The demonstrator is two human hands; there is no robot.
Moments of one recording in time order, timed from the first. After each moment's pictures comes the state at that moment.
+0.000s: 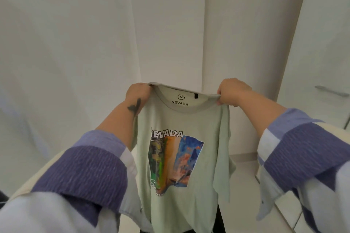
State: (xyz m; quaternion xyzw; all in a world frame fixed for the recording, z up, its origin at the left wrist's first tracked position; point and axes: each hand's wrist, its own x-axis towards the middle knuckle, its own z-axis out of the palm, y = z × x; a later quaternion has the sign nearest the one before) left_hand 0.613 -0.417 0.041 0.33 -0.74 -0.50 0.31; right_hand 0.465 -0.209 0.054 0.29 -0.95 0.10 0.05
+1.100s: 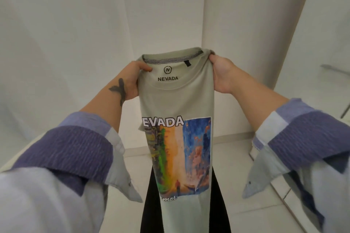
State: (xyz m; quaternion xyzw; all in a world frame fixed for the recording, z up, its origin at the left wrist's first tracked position) left_hand 0.602 -0.458 0.030 0.21 -0.61 -0.74 0.19; right_hand 0.449 -0.286 0.029 0.19 -0.60 0.73 -0.28
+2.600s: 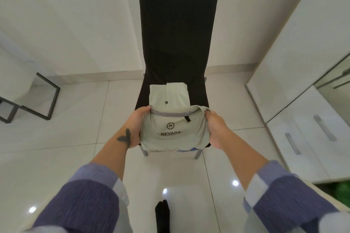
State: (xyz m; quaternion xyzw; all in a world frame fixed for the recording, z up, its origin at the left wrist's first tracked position) left_hand 0.715 -0.322 -0.321 0.41 -0.48 -0.78 0.00; right_hand 0.579 -0.153 -0.346 -0.09 -0.68 0.62 -0.38
